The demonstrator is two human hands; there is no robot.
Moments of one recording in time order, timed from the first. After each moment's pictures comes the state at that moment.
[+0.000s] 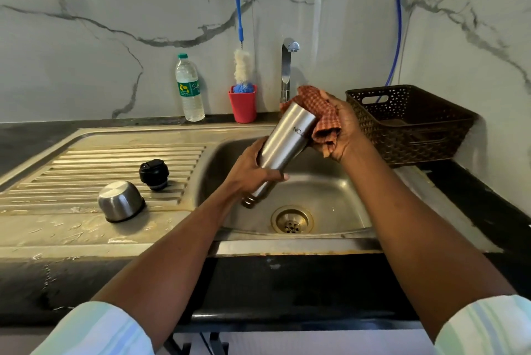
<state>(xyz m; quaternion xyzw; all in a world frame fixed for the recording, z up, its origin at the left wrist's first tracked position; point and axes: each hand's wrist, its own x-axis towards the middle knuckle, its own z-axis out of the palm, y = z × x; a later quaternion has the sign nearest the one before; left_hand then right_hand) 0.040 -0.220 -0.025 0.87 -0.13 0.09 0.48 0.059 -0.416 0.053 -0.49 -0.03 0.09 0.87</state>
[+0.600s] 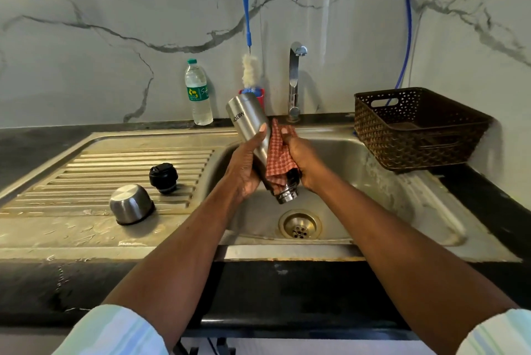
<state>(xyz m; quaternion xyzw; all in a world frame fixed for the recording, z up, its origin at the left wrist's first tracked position) 0.041 -0.226 -0.002 0.45 0.04 -0.03 0.89 0.052 -0.343 0.013 -0.66 0.00 0.08 0.75</state>
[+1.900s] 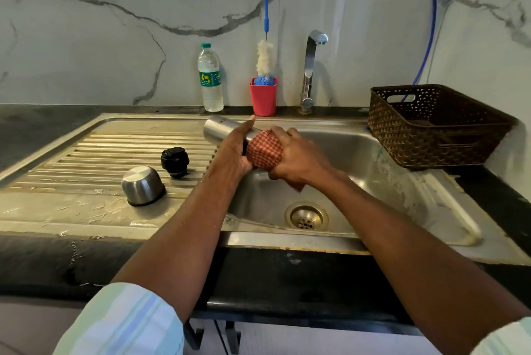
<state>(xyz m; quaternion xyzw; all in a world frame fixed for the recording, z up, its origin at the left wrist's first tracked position) 0.045 -0.195 0.016 0.38 0.19 -0.02 0.90 0.040 -0.331 0.004 -0.95 -0.22 -0.07 0.22</state>
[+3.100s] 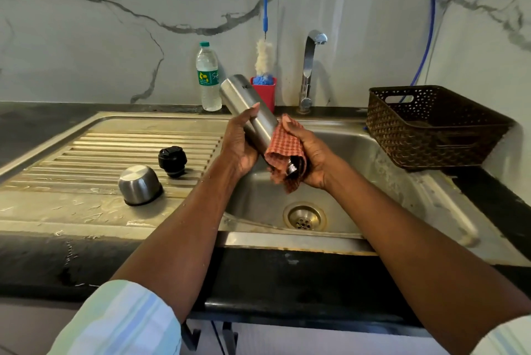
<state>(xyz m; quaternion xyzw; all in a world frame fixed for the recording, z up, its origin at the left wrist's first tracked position) 0.048 -0.200 0.017 0.40 0.04 0.04 0.91 0.036 -0.344 0.014 -0.51 -0.03 0.25 0.82</state>
